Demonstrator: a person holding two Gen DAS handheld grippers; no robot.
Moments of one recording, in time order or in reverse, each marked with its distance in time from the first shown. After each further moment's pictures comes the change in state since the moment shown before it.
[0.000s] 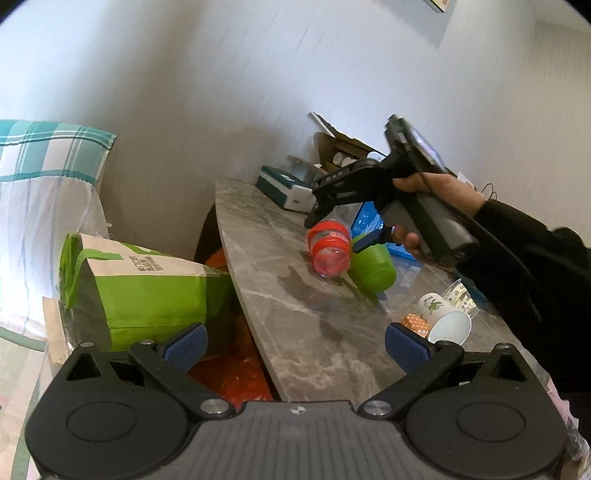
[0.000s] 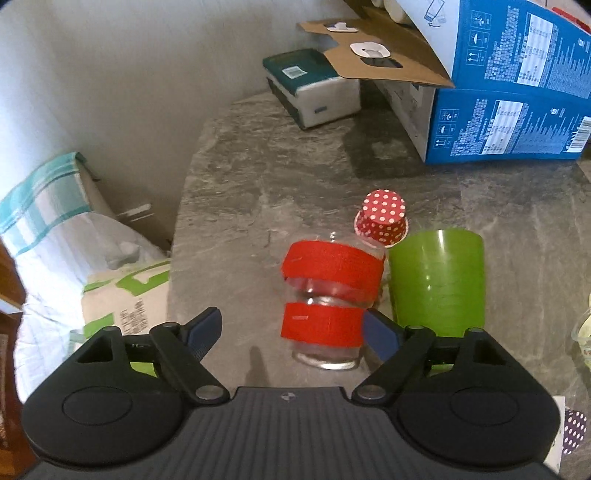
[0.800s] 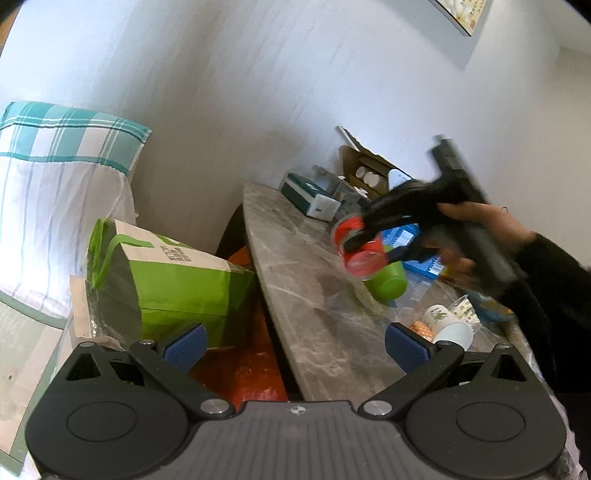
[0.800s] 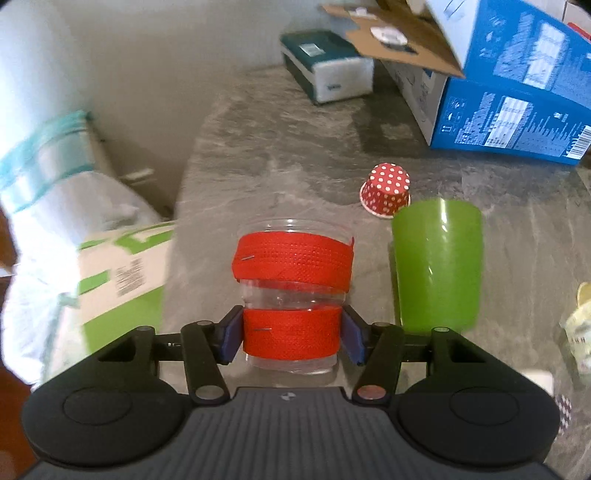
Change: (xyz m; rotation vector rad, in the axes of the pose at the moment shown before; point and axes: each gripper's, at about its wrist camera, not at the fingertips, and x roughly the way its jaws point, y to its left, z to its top) left arm -0.030 0.010 -0.006 -0.086 -0.025 0.040; right arm -0.023 0.010 -0.028 -0.088 0.002 0.023
